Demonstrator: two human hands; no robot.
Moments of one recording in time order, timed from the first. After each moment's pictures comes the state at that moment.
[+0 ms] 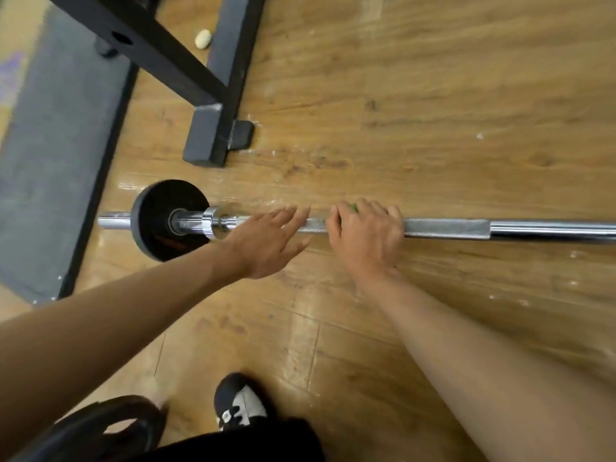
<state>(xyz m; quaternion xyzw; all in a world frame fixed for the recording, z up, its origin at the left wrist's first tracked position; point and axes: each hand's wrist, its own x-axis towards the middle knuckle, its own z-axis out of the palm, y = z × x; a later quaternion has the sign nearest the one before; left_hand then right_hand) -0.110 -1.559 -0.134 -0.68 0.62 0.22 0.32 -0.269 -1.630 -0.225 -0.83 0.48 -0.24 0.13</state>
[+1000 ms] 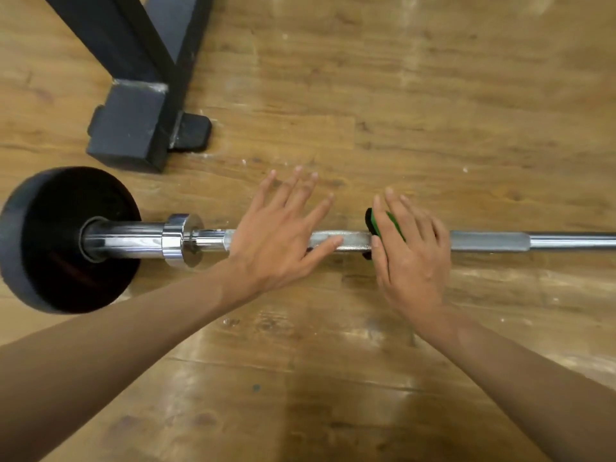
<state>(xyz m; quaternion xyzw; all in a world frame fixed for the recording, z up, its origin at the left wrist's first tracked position) -0.044 -1.575 -0.213 -0.66 0.75 -0.01 0.04 -0.271 -1.629 -0.253 -0.88 0.41 -0.24 -0.06</state>
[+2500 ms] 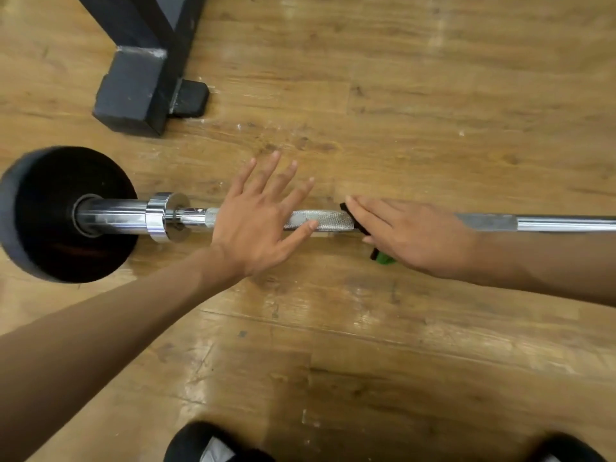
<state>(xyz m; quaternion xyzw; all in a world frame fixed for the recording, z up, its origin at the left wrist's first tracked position) -0.069 -1.530 -0.219 -0.70 0.72 0.00 -0.01 -0.322 -1.659 -0.221 -1.00 0.05 -0.07 -0.03</state>
